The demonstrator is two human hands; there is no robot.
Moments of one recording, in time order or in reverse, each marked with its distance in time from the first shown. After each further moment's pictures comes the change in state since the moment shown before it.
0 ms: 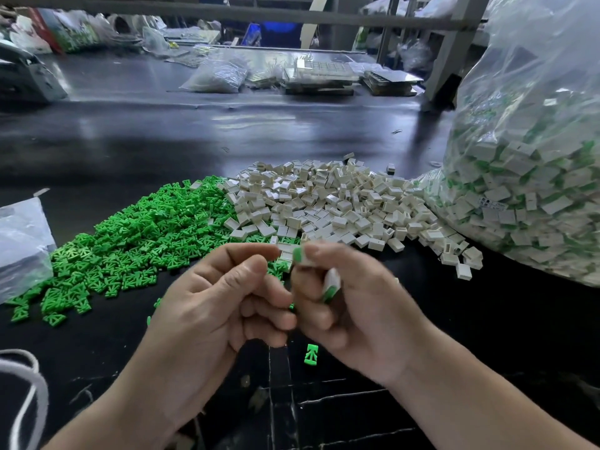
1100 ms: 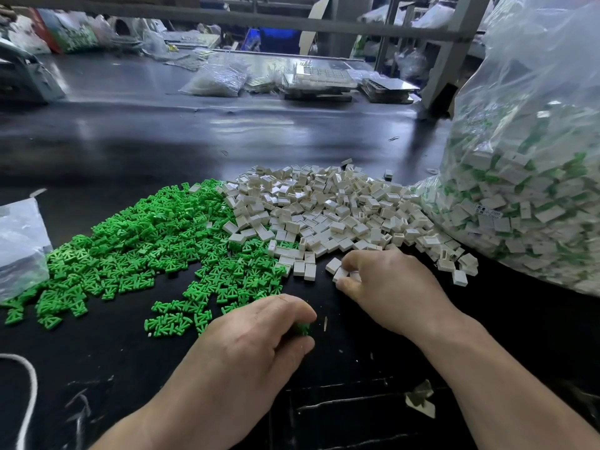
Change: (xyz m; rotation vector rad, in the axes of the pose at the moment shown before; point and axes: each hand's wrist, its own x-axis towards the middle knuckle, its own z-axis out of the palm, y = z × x) left_hand -0.007 -0.025 -0.003 1.327 -0.172 0.496; right_hand 0.011 -0.016 -0.058 -1.809 0.555 0.053
